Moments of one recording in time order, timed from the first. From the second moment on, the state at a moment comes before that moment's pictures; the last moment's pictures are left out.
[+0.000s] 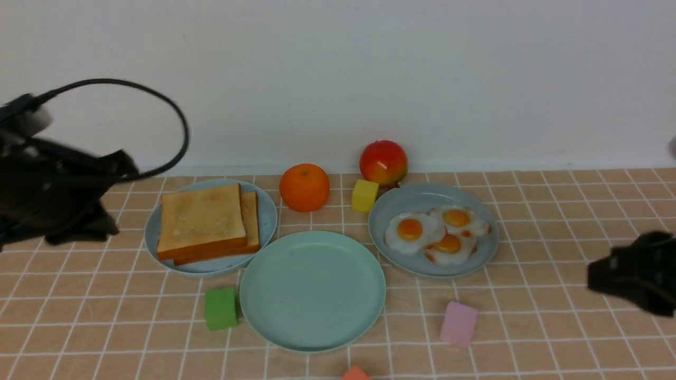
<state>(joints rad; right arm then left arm) 0.31 0.96 -0.80 0.29 0.75 0.16 -0.03 1.51 -1.13 -0.14 0.73 -0.49</state>
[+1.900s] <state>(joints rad) 0.33 0.97 -0.80 0.42 0.81 0.03 -0.03 1.86 -1.54 -0.33 0.88 -0.03</state>
